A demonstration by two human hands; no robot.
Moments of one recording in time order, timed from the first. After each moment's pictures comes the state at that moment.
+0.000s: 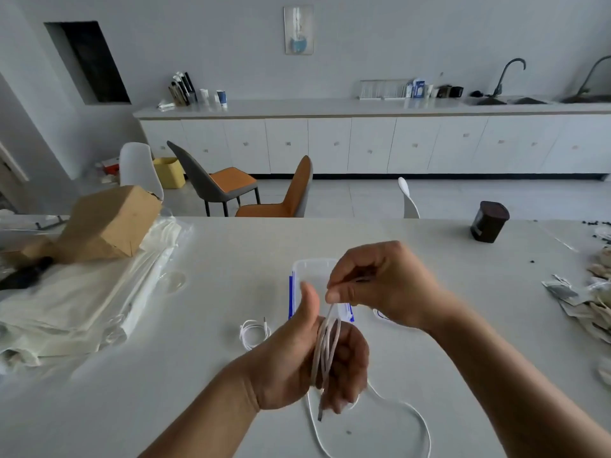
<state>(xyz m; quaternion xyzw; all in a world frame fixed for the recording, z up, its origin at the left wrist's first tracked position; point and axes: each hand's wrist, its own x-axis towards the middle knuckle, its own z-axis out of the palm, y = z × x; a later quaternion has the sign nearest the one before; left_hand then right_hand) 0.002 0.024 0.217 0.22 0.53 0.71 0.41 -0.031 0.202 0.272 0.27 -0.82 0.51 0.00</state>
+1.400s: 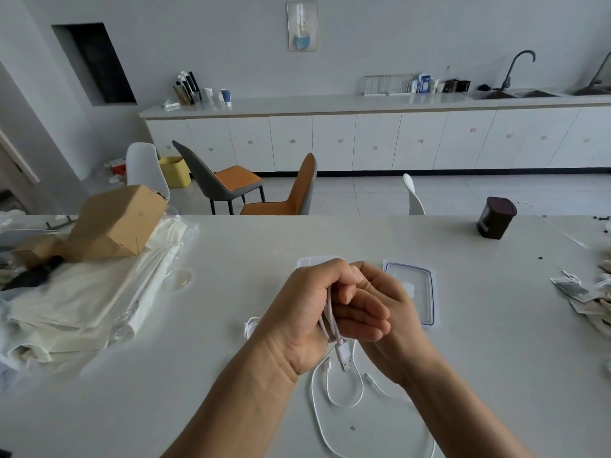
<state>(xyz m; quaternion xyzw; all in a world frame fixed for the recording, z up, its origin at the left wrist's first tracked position) 0.003 0.056 0.281 0.02 0.56 0.79 0.24 0.001 0.173 0.232 0.10 -0.50 0.85 -0.09</state>
